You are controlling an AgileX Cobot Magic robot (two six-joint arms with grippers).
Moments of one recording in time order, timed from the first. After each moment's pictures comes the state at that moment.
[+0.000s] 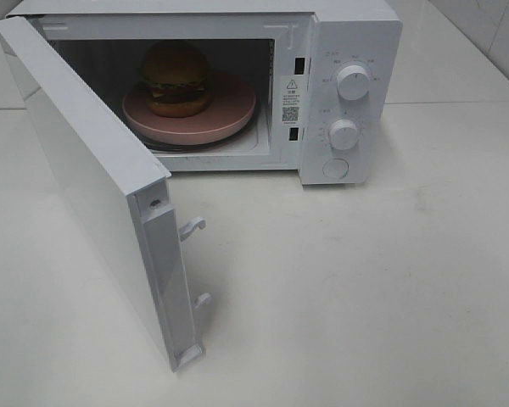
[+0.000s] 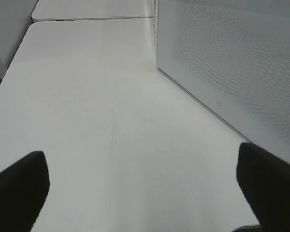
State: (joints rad) left arm 0.04 -0.01 -0.51 -0.10 1.08 0.09; right arm 0.15 0.00 -0.50 -0.14 1.01 0.13
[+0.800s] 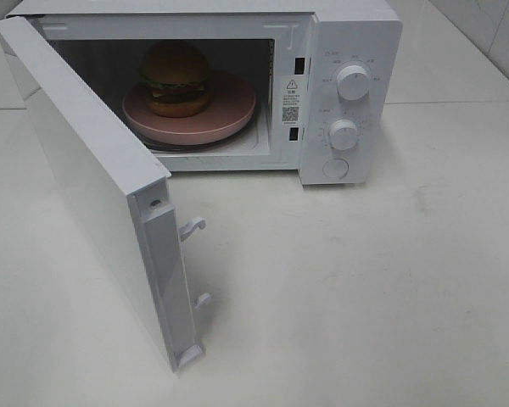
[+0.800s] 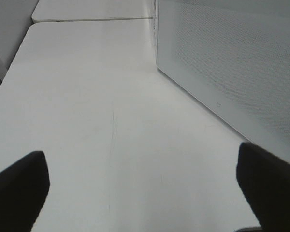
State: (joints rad) left arm 0.04 -0.01 -0.51 -0.10 1.08 0.09; right arm 0.15 0.00 -0.50 -0.14 1.01 0.13
